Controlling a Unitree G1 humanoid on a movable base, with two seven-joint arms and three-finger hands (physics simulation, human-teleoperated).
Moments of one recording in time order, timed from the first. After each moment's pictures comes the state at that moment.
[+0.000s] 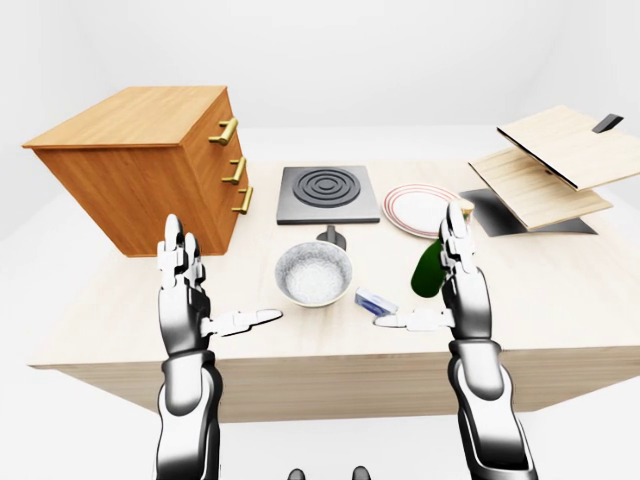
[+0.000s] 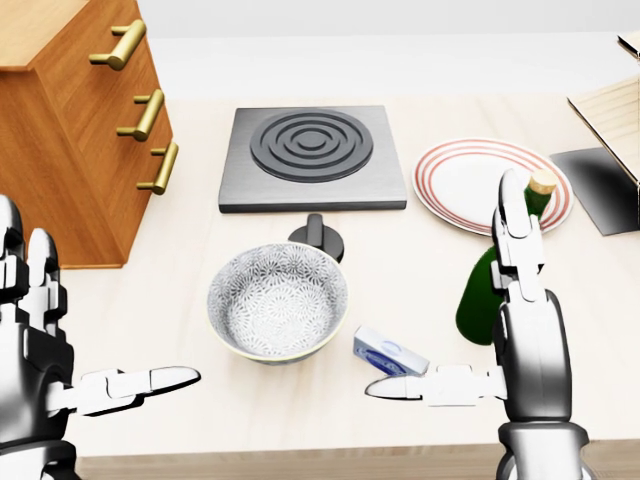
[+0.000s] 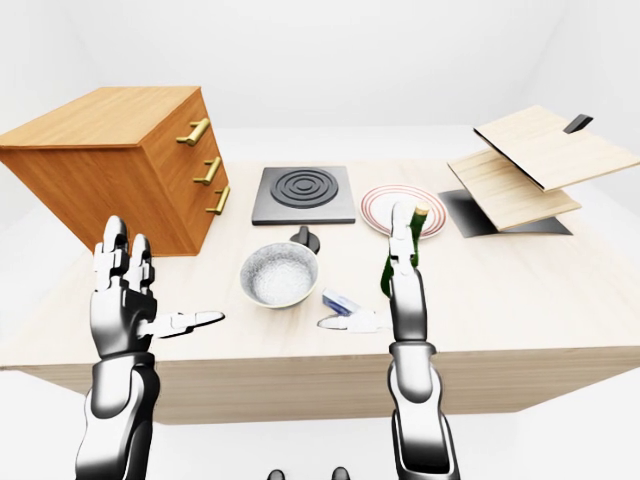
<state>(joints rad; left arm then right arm) 0.09 0.00 0.10 -0.36 0.02 -0.09 0.09 0.07 -0.01 -0.01 -0.37 -0.25 -0.09 -0.03</state>
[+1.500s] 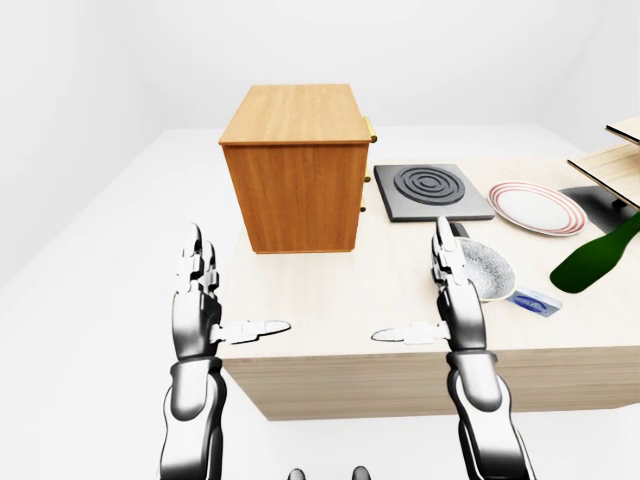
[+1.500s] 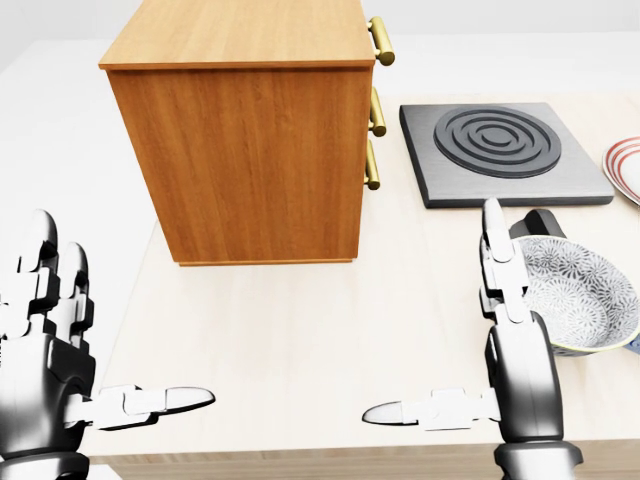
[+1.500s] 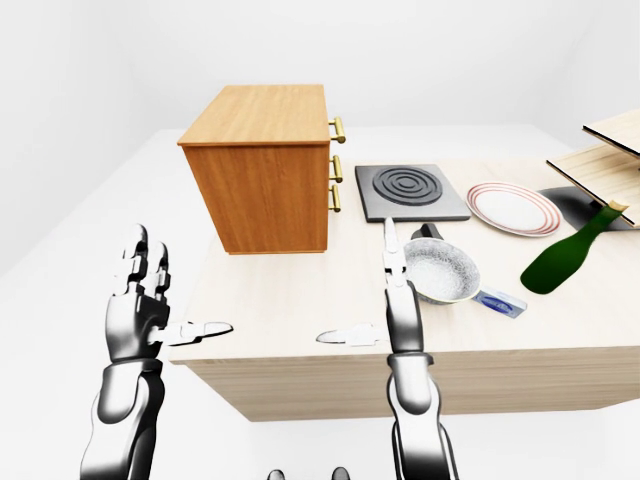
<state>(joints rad) 0.12 0.00 0.07 -0.34 0.00 -0.09 0.03 0.14 -0.01 0.01 -0.36 -0.26 -0.09 0.00</state>
